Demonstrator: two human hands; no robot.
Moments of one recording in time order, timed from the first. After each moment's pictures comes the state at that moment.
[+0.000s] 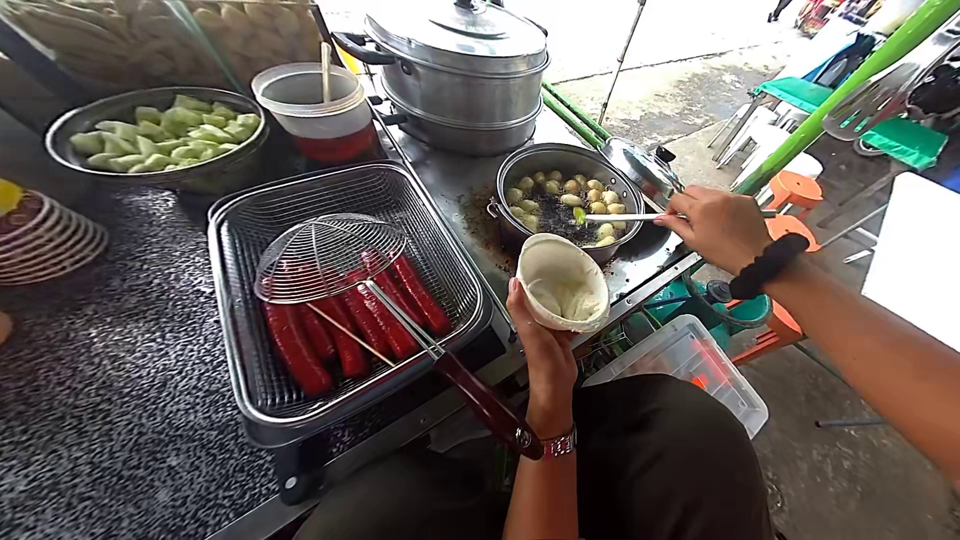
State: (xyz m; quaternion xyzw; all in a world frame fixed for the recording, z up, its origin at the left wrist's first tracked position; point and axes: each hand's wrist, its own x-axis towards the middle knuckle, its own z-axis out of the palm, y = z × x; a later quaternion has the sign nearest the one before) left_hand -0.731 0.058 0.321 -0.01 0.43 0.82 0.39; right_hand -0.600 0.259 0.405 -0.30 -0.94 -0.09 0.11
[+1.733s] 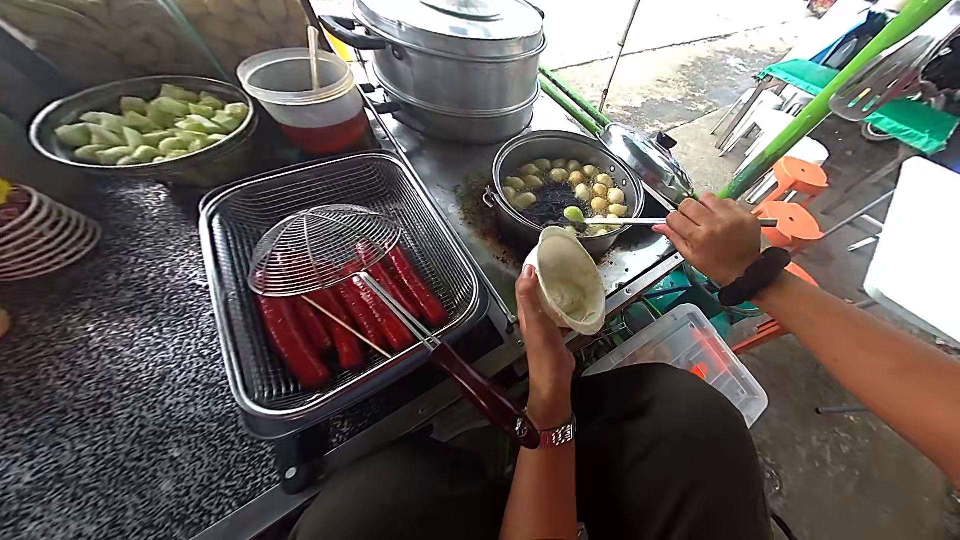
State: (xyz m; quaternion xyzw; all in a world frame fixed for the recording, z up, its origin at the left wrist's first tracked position) left_hand -0.726 0.057 0.312 0.05 0.49 0.80 0.35; right_hand -0.579 0.264 0.353 -0.15 -0.92 -0.25 0.27
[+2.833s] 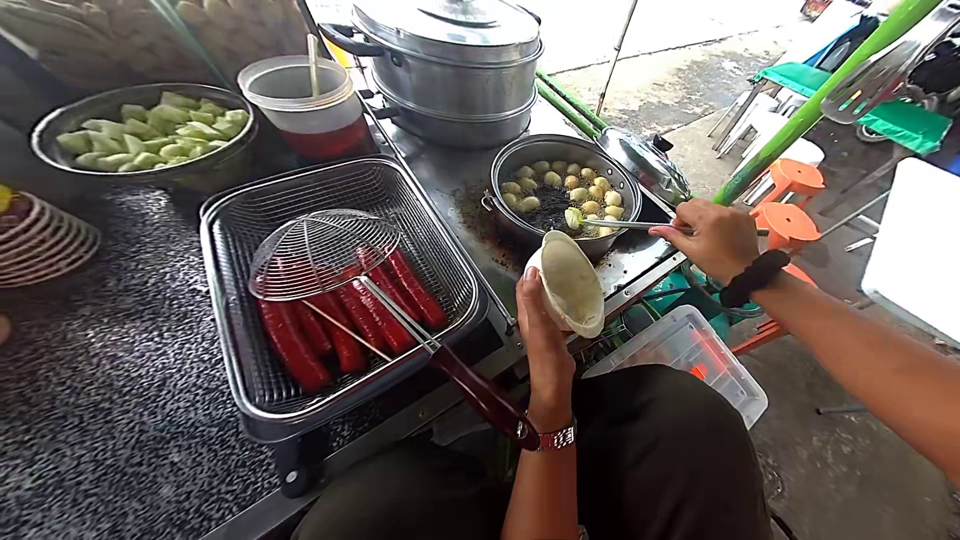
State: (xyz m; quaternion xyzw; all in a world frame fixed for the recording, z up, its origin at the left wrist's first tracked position) left_hand -0.726 0.059 0.308 0.05 0.49 0.80 0.34; right_hand -0.577 0.259 0.365 -0.29 -0.93 -0.04 0.24
